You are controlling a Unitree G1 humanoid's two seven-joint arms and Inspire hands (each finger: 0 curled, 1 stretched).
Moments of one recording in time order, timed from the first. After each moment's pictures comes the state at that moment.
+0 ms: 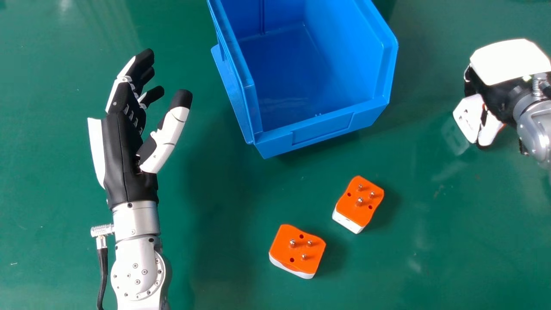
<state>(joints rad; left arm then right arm) -0.28 0.09 0.19 0.96 0.00 -1.03 0.13 -0.91 -0.59 0.66 1.29 -0.87 -0.12 -0.18</state>
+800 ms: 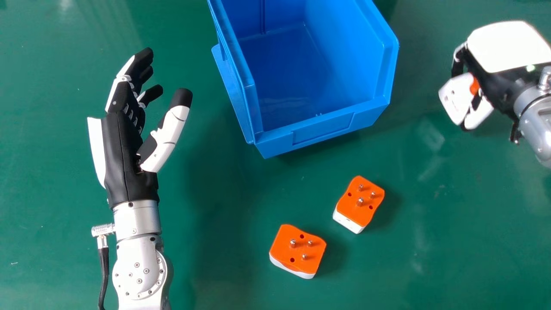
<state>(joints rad) -0.28 0.09 0.19 0.96 0.04 -1.03 0.17 -0.88 -0.64 0.59 1.19 -0.83 -0.22 -0.29</state>
